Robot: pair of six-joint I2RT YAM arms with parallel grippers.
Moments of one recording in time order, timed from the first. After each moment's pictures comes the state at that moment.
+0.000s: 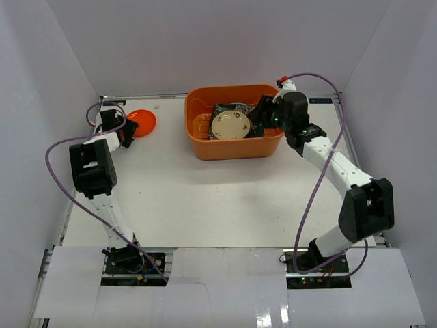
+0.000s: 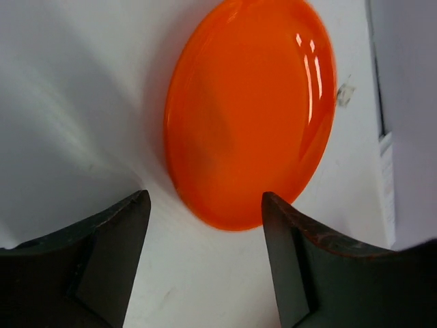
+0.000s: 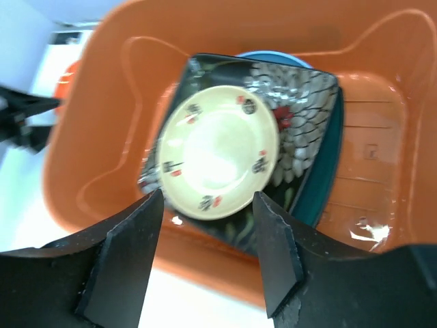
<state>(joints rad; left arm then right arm) 0.21 2.05 1.33 -0.01 0.04 -0.93 0.38 1.59 1.31 -0.09 -0.13 0.39</state>
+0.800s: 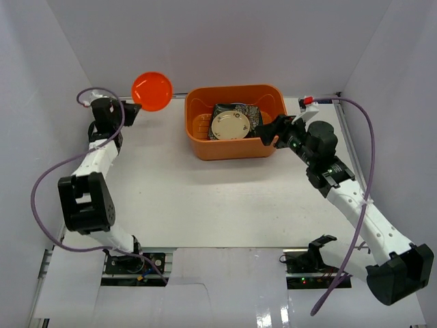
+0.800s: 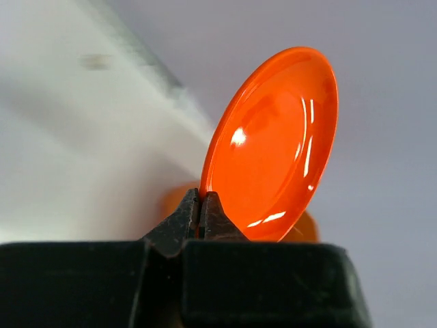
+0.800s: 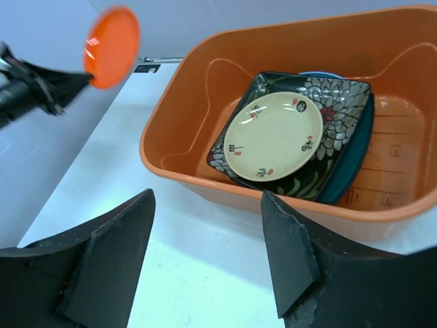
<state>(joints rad) 0.17 1.68 1.14 0.18 0.21 -1.01 0.45 1.07 0.96 0.01 -0.14 0.42</state>
